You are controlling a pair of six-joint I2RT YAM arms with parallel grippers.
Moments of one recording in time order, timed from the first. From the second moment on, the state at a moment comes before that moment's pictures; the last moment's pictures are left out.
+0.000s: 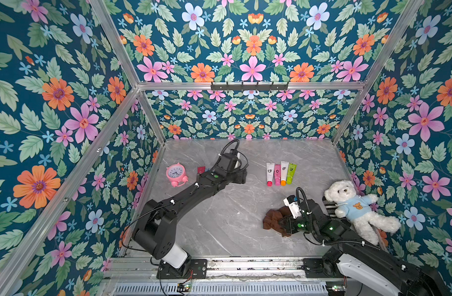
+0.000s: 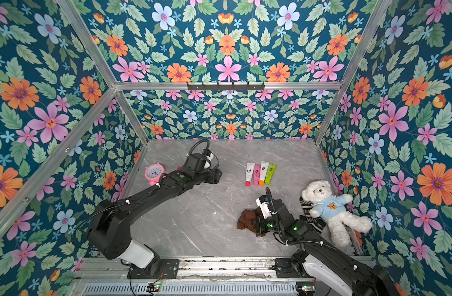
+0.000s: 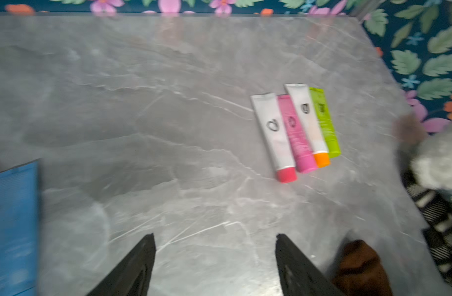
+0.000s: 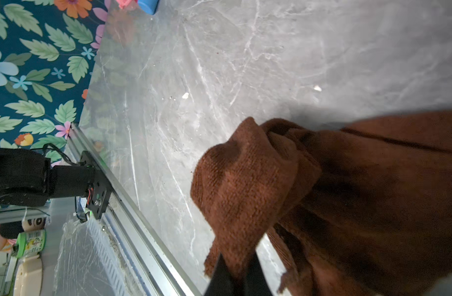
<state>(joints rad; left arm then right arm) -0.67 1.60 1.15 -0.24 -0.02 -0.36 0.62 0.81 0.32 -0.30 -0.35 0.54</state>
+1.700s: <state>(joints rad) -0.88 1.97 1.19 -0.02 -0.14 -0.40 0.56 0.73 0.31 -0.43 -0.32 0.64</state>
